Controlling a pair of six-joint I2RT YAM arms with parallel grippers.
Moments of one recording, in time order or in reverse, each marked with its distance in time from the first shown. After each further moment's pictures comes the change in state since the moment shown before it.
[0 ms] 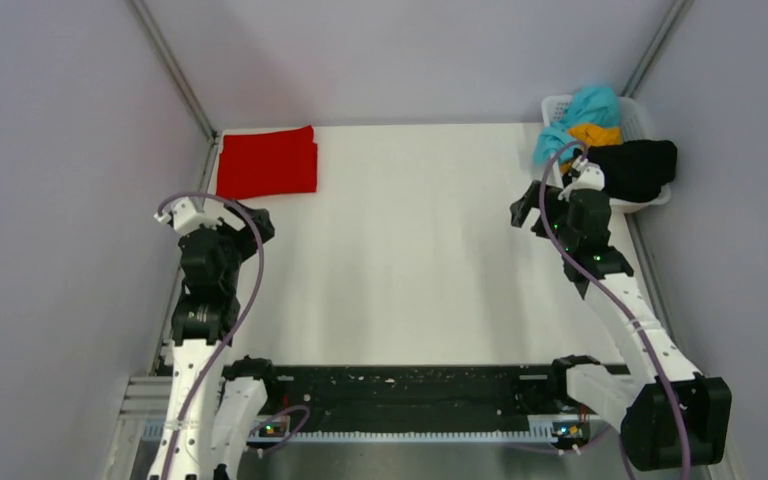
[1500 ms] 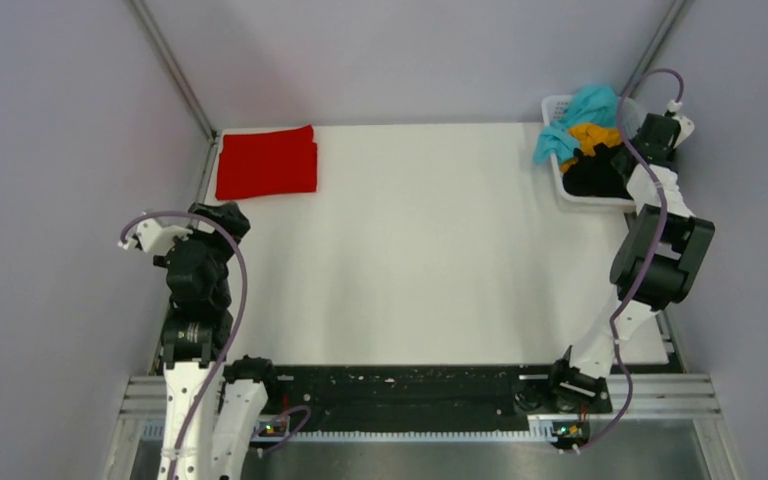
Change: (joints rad) left arm 0.000 -0.100 0.062 -0.050 -0.222 -0.144; right arm -0.462 0.893 0.770 -0.018 0.188 0.027
